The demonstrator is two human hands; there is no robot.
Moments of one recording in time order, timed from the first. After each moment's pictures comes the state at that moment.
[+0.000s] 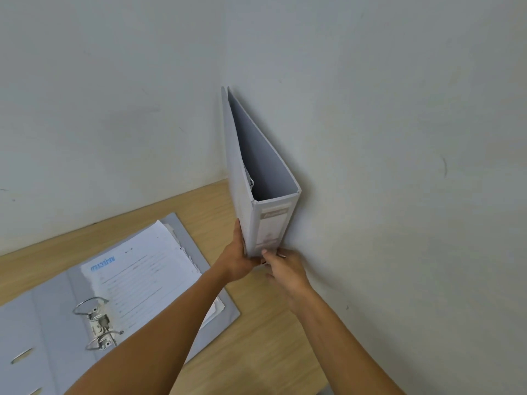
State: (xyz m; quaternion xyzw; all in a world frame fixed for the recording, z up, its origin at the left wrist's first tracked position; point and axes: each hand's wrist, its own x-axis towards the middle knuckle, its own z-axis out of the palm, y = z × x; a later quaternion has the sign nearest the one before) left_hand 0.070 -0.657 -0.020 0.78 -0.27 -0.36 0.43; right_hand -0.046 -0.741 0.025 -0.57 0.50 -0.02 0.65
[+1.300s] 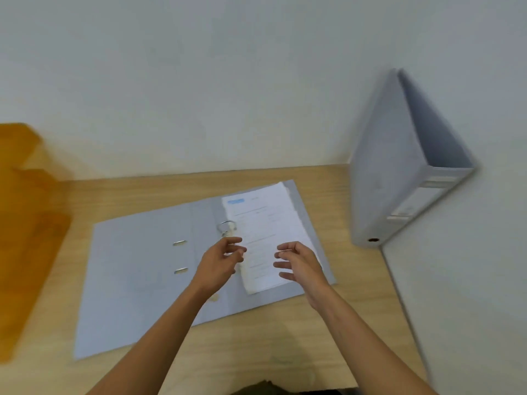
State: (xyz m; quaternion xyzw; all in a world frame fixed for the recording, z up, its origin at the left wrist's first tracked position) left_hand 0.022 -0.373 0.033 0.82 0.05 -0.25 0.51; right_hand -0.032 -0.568 0.034 -0.64 0.32 0.14 0.68
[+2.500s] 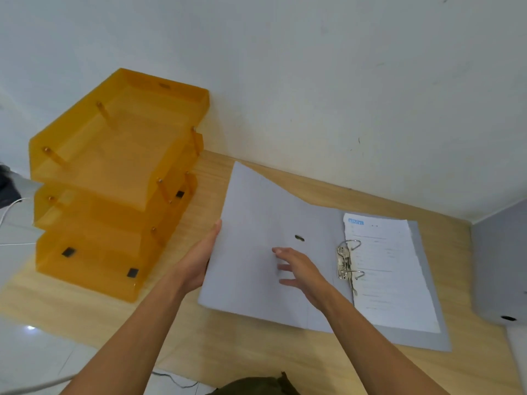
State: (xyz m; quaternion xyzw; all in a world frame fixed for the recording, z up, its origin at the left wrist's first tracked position) left_hand 0.043 -0.051 0.039 0.51 0.18 -0.29 0.79; right_hand 0.047 -0.283 0.020 -0.71 0.18 0.32 0.60
